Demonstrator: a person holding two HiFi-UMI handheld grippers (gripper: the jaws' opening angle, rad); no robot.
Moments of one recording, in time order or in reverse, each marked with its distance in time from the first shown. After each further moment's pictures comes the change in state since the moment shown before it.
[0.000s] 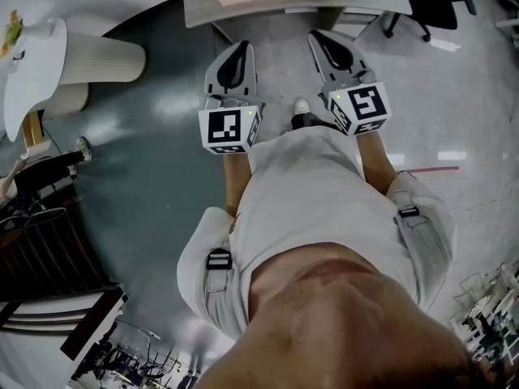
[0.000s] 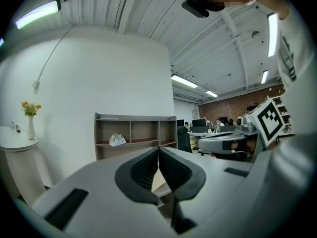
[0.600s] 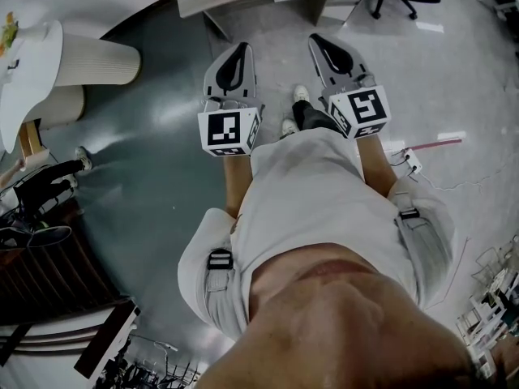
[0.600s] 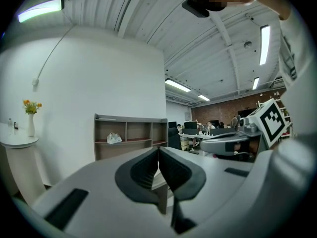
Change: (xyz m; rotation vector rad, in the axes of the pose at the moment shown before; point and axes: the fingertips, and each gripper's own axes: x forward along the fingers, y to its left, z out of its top) left arm -0.097 -0.010 -0.007 -0.015 -0.020 -0.083; right arm -0.068 0.087 -0.009 -0.015 0.020 -0.094
